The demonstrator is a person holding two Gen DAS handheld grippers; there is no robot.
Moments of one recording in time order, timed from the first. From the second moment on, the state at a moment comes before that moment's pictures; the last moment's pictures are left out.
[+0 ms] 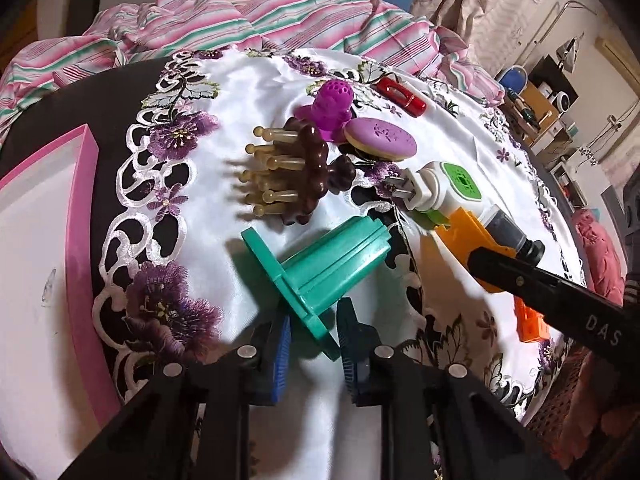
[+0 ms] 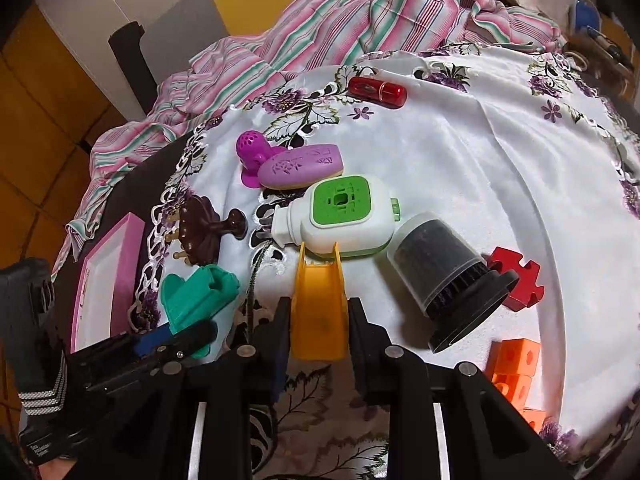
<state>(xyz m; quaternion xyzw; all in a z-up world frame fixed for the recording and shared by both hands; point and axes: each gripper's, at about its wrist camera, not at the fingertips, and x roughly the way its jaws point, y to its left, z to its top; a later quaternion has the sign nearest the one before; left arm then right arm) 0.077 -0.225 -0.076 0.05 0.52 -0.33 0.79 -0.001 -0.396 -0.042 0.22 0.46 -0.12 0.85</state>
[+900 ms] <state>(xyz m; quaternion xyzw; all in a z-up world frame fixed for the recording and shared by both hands) 0.056 -0.088 -0.027 -0.09 0.44 -0.28 0.85 0.005 -0.357 -0.034 0.11 0.46 -0.09 0.88</state>
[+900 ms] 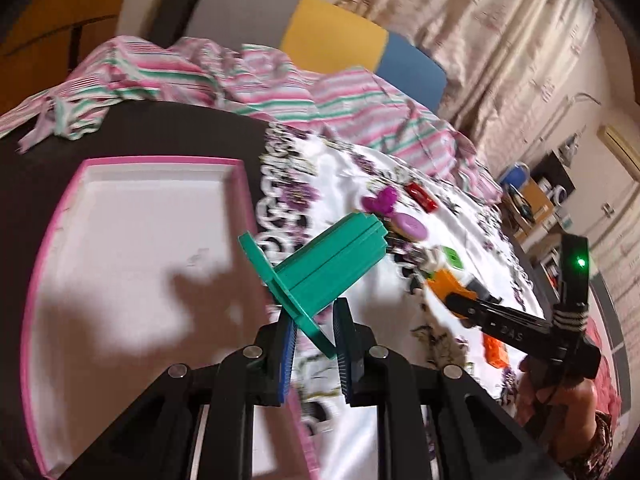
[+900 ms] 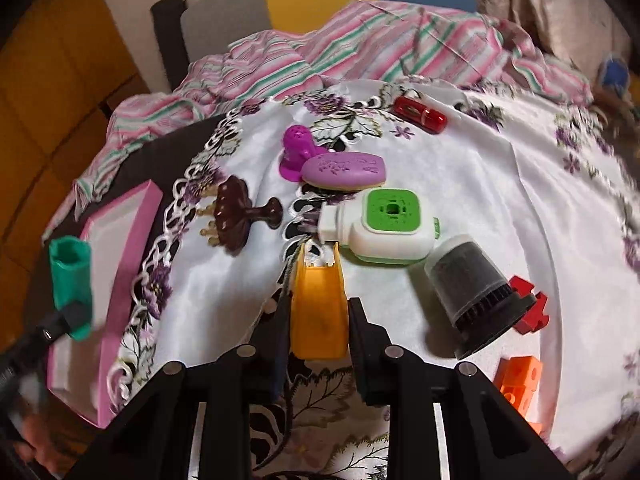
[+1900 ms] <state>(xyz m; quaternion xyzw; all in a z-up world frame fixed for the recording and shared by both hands) 0.169 0.000 -0.081 -0.13 0.49 -0.13 0.85 0.002 -0.323 -0.022 0.04 0.42 -0.05 0.90</state>
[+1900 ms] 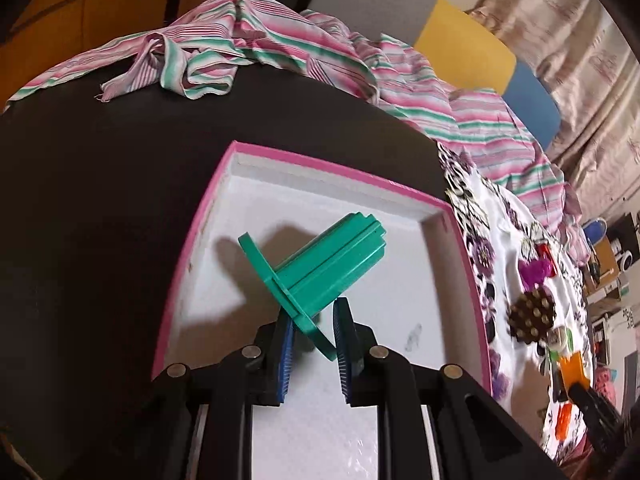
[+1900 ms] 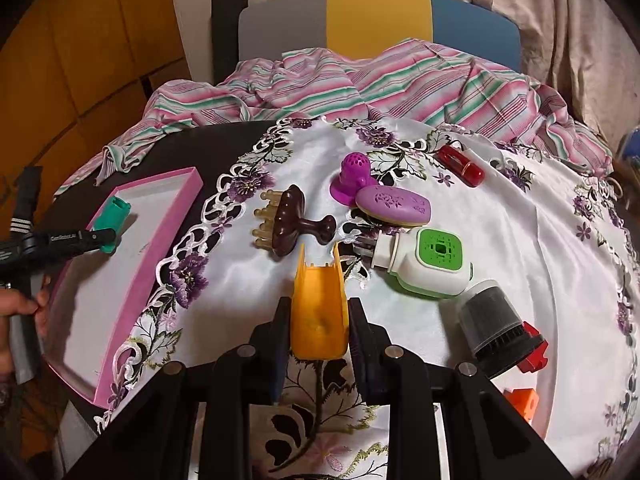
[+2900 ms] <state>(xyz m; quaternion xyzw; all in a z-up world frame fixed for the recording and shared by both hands) 0.058 0.016 -0.065 -0.12 0.47 -0.20 0.85 0.028 -0.236 0.000 0.05 0.41 0.07 0.91</state>
